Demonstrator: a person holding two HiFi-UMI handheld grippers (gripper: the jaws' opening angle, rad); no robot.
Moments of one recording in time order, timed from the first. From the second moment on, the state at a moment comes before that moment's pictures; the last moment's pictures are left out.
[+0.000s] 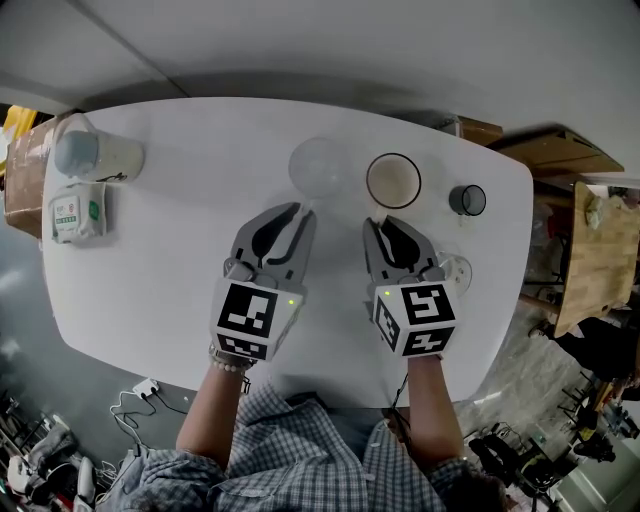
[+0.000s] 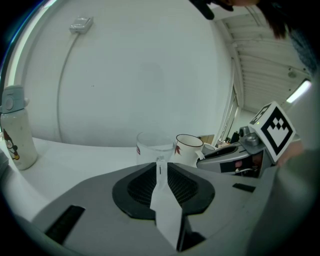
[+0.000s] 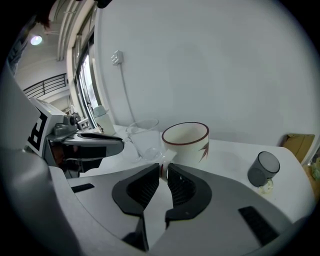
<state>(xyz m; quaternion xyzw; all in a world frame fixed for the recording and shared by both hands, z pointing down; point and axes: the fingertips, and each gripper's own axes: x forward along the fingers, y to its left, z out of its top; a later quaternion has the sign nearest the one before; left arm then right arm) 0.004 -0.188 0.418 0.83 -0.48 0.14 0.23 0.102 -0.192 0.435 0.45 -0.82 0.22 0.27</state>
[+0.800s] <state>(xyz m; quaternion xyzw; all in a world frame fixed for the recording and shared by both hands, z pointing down) 0.003 -0.188 0.418 0.83 -0.48 0.14 0.23 0.124 -0.203 0.435 0.55 -0.76 0.16 0.32</state>
